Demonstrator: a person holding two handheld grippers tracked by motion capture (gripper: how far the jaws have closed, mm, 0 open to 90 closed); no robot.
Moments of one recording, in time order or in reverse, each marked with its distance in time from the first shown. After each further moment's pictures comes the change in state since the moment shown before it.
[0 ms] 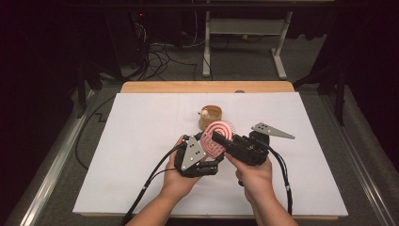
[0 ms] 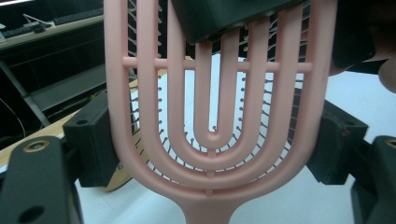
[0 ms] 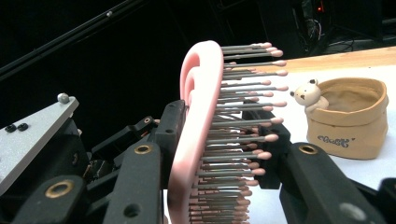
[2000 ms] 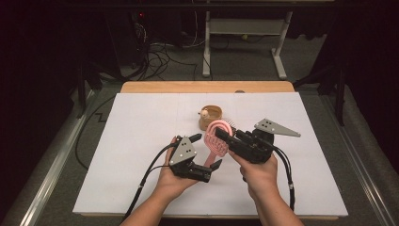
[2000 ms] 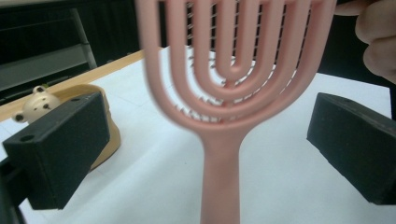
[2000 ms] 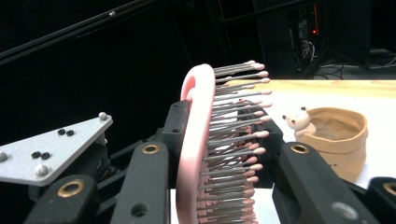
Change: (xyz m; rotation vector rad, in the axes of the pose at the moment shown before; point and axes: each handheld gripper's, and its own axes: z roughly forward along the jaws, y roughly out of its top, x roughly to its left) left arm 0.021 -0.018 -0.008 0.000 -0.159 -0.095; right arm 0.006 0.014 -0.009 -0.029 -0.017 -0.112
